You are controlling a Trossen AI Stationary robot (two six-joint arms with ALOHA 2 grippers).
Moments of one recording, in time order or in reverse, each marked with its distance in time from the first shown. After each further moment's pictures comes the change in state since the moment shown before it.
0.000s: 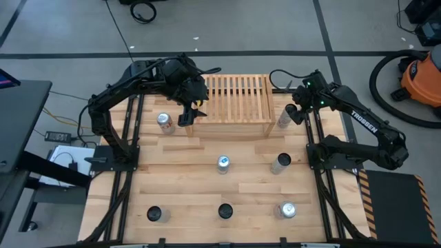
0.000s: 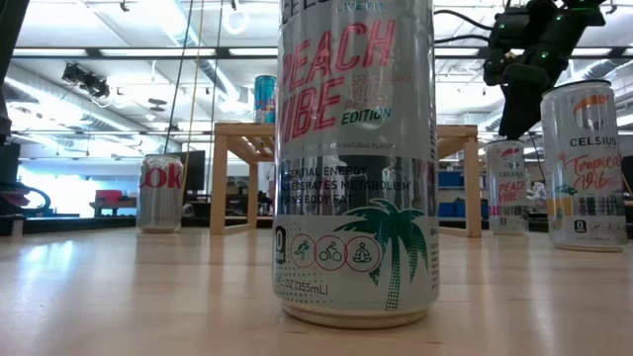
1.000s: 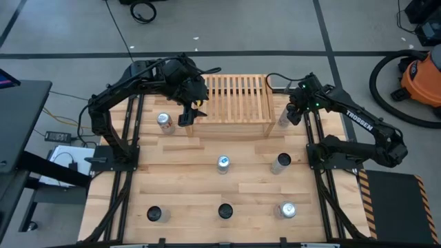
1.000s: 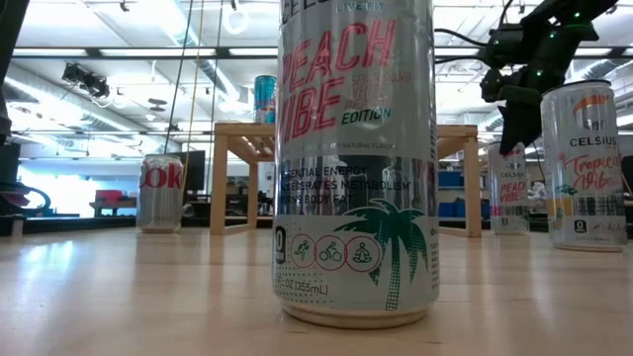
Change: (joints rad) left arm 0.000 0.000 0.000 0.000 0.000 0.001; right arm 0.004 0.035 -0.074 0.072 0.067 0.039
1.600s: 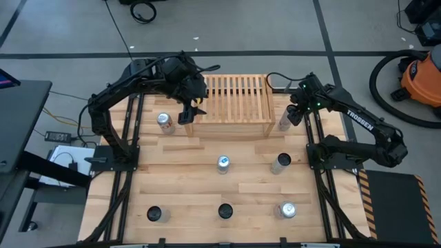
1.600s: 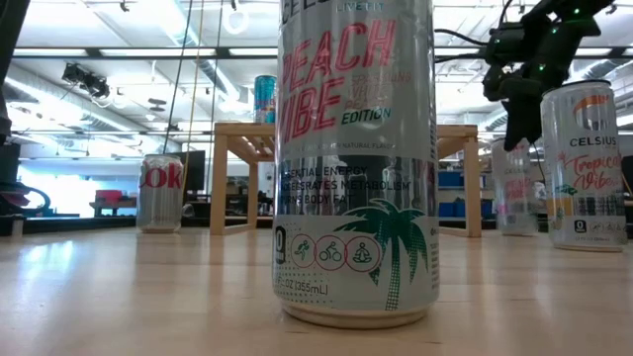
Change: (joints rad) left arm 0.028 0.000 0.000 -0.004 0.000 -0.001; right arm 0.000 -0.002 0.037 -0.083 -0.045 0.056
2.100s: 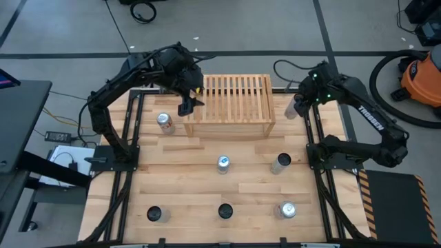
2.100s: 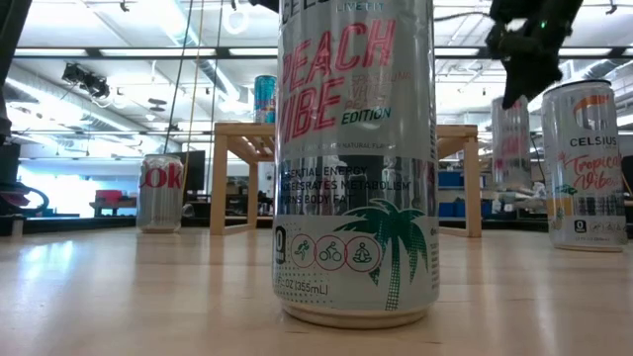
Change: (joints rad) left arm 0.084 0.000 0.000 -0.006 0.000 0.000; right arm 0.000 0.000 0.290 -0.182 0.093 0.021
